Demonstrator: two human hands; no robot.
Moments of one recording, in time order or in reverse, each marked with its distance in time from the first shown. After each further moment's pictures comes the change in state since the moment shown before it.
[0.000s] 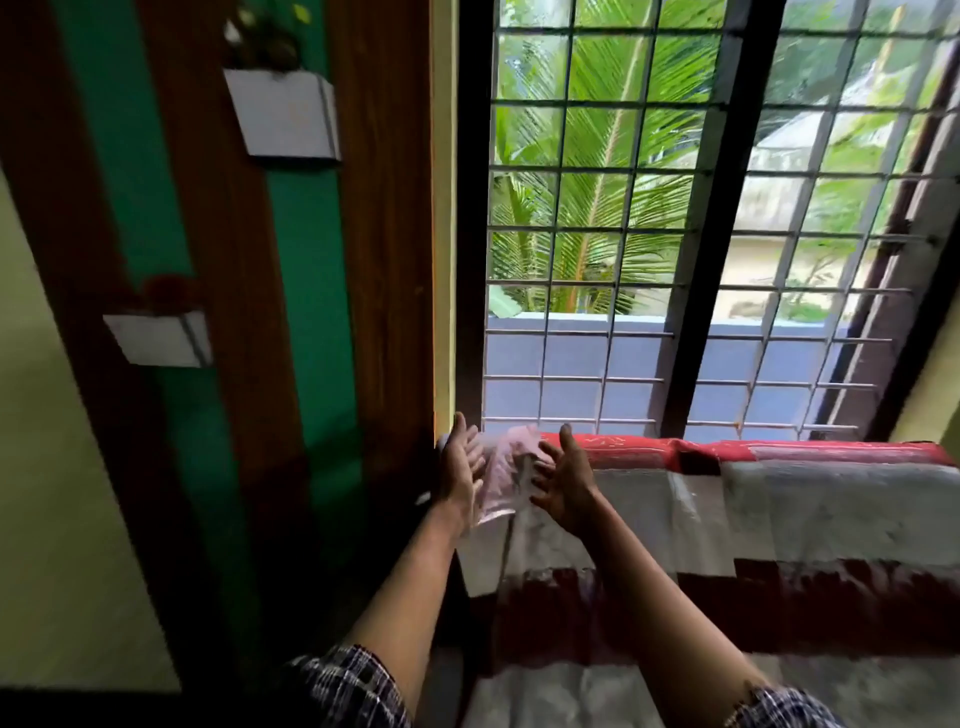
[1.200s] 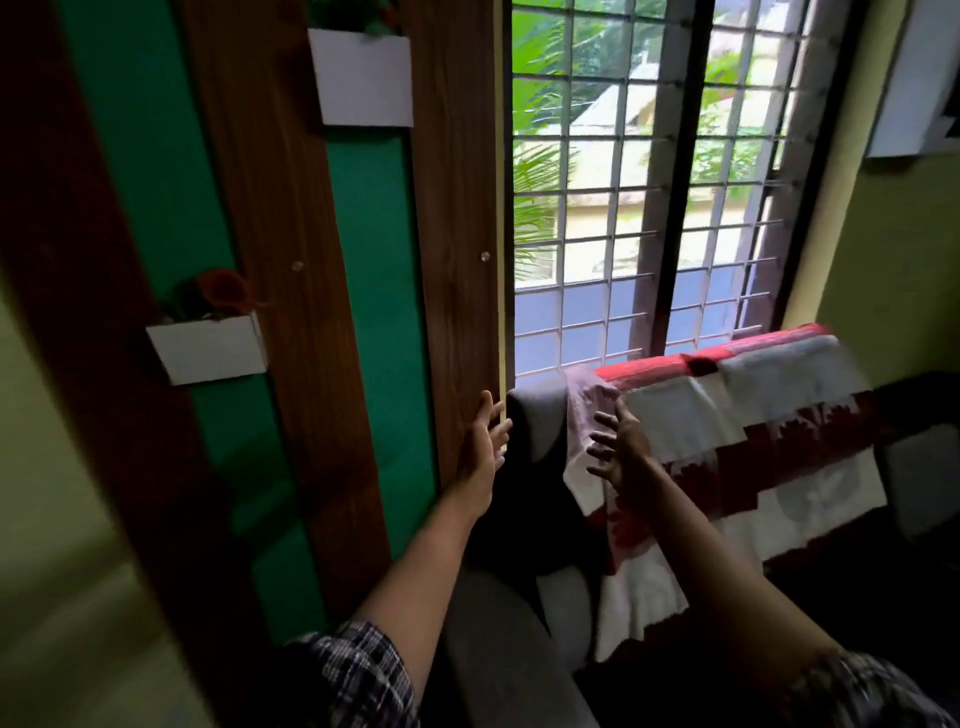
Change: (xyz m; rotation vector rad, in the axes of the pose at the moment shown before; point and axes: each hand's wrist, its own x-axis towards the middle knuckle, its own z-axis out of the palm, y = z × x) left_hand -0.016 0.076 -0.267 0.186 -0.460 -0.053; right_hand -0.065 0.116 0.206 0.074 0.496 -0.198
